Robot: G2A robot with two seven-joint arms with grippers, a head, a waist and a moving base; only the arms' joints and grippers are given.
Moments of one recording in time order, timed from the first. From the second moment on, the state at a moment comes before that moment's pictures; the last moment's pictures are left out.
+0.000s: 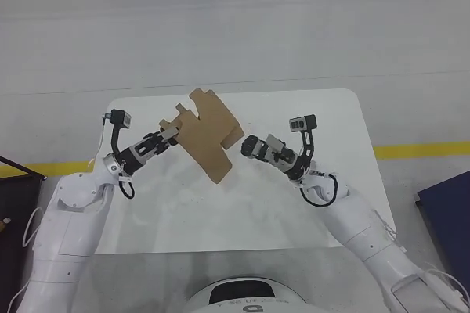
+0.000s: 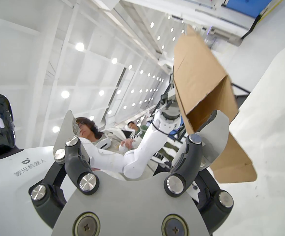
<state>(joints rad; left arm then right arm) 1.32 -1.07 -1.41 -1.54 -0.28 -0.38 -0.80 -1.22 -1.17 1.01 -1.34 0.72 -0.76 0.84</state>
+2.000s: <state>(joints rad) 1.30 -1.07 -1.34 -1.53 -0.22 -0.41 -0.80 -1.02 -1.27 0.95 -1.06 0.88 -0.66 1.16</state>
